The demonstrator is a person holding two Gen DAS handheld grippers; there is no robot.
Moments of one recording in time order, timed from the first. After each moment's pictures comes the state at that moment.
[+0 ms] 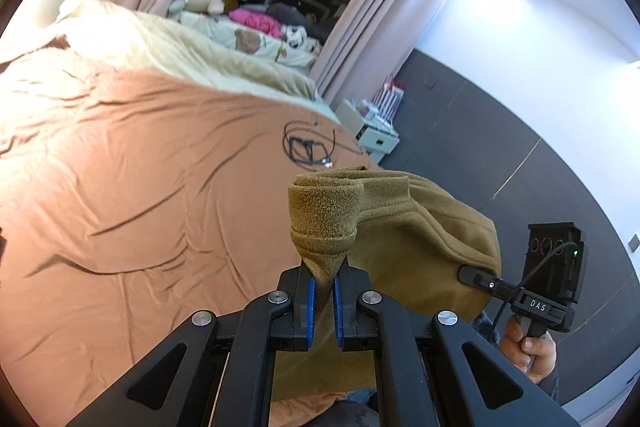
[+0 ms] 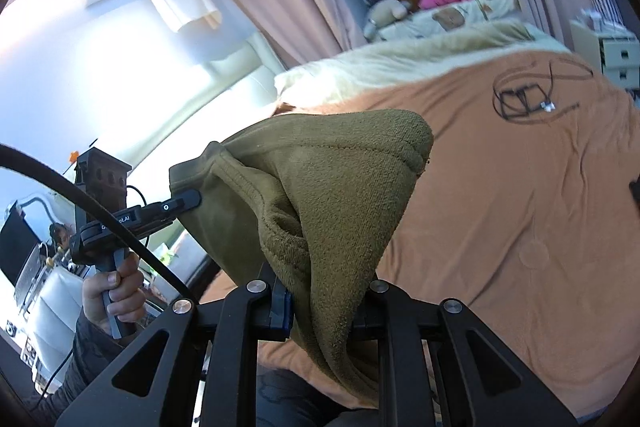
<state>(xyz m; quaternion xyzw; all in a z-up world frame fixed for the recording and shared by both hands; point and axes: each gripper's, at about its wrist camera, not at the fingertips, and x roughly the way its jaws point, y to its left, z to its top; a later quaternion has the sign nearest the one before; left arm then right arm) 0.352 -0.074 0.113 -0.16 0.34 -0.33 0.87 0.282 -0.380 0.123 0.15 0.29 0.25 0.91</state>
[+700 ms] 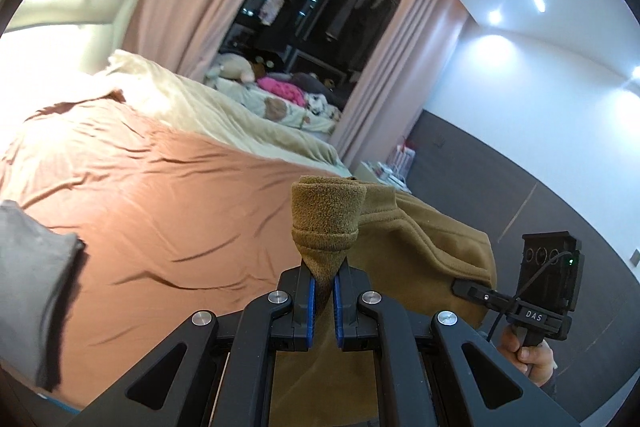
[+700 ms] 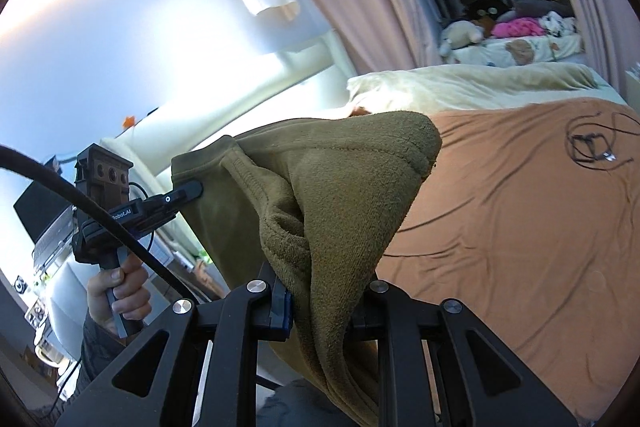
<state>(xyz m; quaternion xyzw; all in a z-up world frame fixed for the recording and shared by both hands) 0.252 0.079 0.180 -0.18 0.24 -0.27 0.91 0.280 -0.298 0.142 0.10 0.25 0.34 0.90</state>
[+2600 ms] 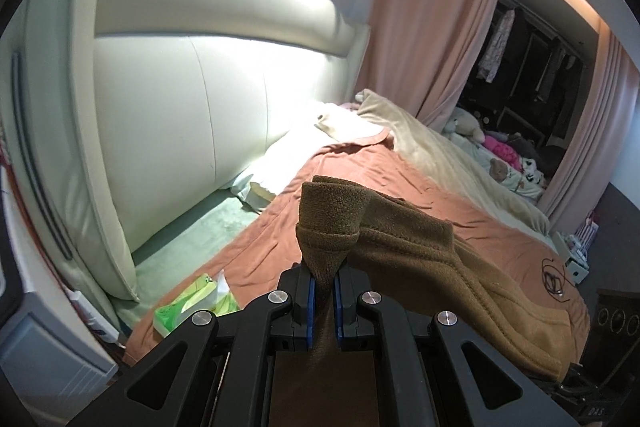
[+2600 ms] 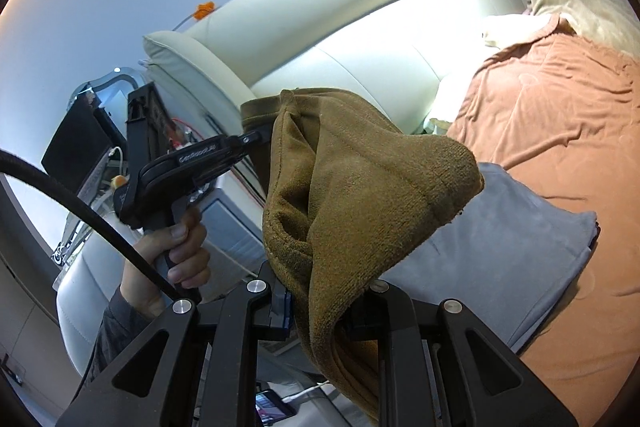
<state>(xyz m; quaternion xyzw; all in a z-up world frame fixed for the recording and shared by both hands) 0.312 0.524 0.112 -0.18 0.25 0.07 0.95 0.538 -0.021 0.017 0.06 0.35 0.55 0.76</state>
